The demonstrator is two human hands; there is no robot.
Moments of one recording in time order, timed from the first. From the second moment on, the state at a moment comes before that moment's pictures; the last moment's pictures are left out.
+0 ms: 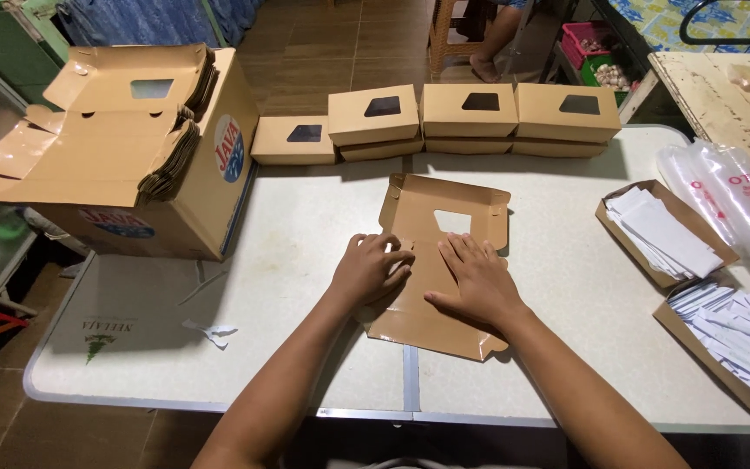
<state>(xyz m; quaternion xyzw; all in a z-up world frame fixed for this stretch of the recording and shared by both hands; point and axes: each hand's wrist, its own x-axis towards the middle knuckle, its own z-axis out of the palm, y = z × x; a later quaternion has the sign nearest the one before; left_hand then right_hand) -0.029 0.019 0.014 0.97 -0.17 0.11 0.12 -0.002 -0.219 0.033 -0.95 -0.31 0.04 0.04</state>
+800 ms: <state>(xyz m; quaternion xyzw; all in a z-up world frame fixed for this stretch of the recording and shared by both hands) -0.057 -0.002 0.048 0.97 -0.14 0.10 0.19 0.002 -0.230 0.037 -0.97 -0.22 0.03 0.07</state>
